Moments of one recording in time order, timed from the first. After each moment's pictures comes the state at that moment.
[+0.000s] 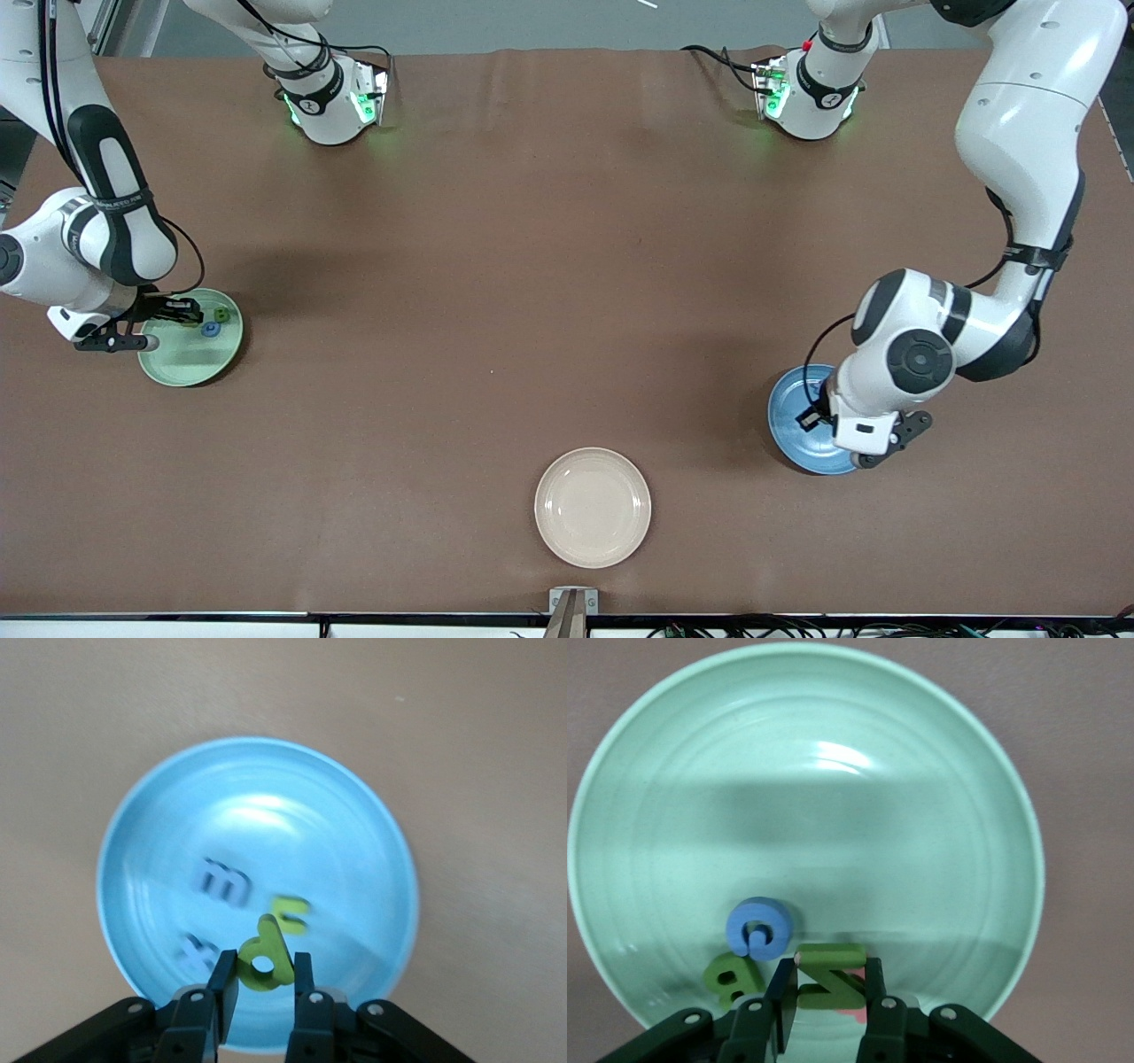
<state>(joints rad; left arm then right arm) 0.27 0.73 -0.54 -1.56 0.49 2.10 -0.99 -0.11 0.42 -0.31 -2.16 0.15 2.45 -0.52</state>
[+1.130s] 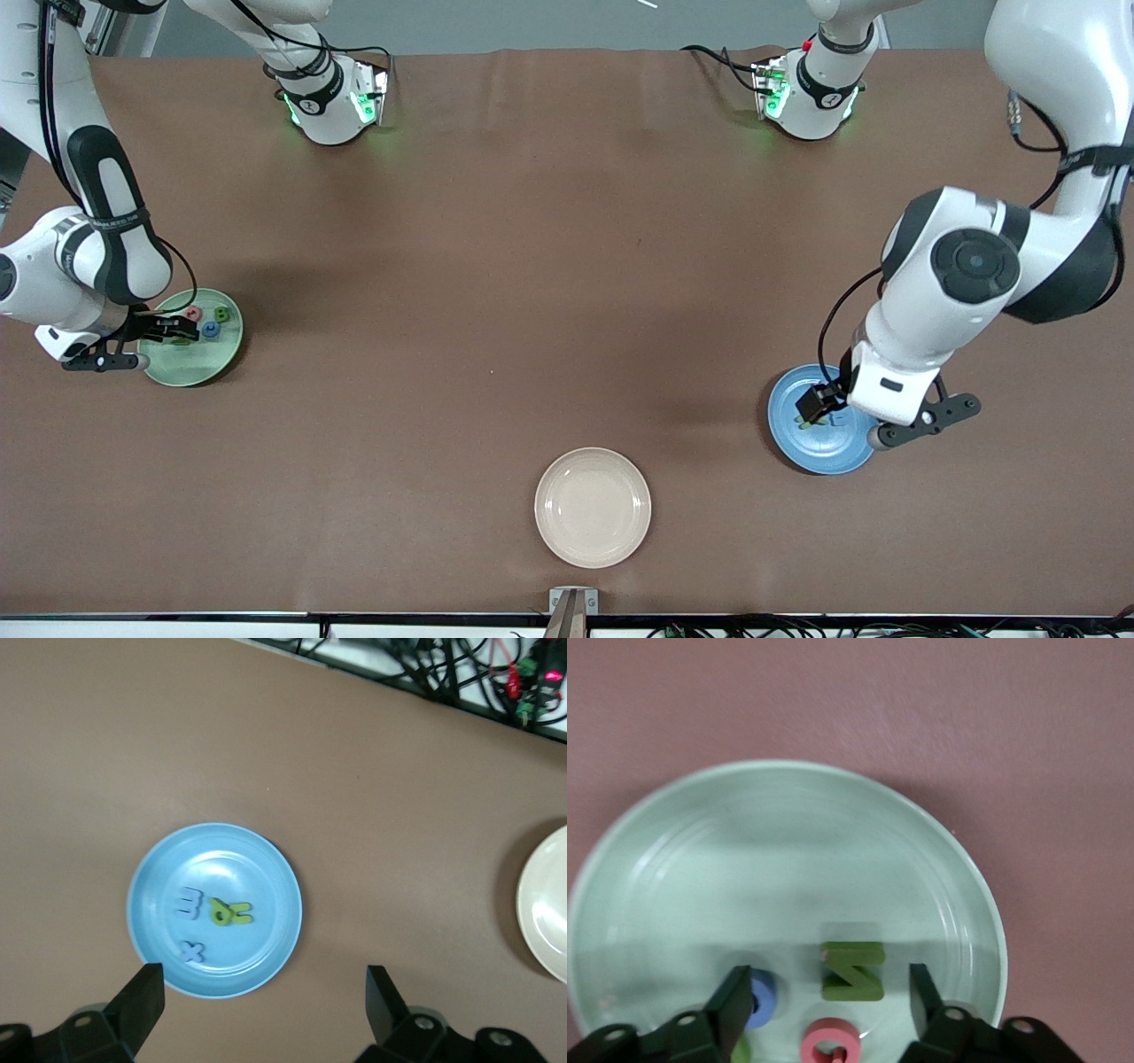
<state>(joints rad) 0.30 0.49 -0.71 -1.52 0.49 2.01 -0.81 -0.10 0.48 -0.29 -2.04 0.15 2.40 -0.51</state>
